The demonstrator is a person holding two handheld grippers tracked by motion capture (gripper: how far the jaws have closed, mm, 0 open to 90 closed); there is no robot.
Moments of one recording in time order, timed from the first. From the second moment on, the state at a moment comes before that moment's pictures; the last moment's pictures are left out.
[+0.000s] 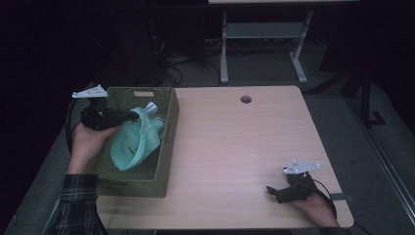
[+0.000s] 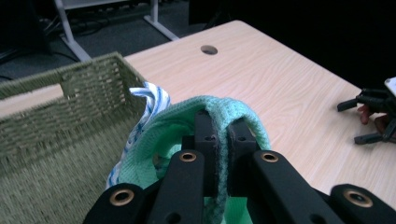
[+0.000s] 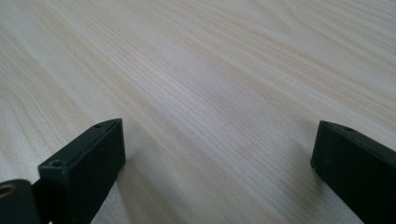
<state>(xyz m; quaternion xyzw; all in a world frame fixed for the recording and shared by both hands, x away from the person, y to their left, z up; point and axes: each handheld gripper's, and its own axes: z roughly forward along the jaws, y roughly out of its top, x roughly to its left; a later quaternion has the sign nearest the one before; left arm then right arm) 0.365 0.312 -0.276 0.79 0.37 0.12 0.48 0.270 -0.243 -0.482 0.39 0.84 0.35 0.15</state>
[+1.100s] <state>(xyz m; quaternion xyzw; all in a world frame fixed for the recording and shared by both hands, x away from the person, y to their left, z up) 0.362 0.263 -0.202 0.78 0.29 0.12 0.54 0.270 -0.243 -0.482 0.40 0.84 0.35 0.14</state>
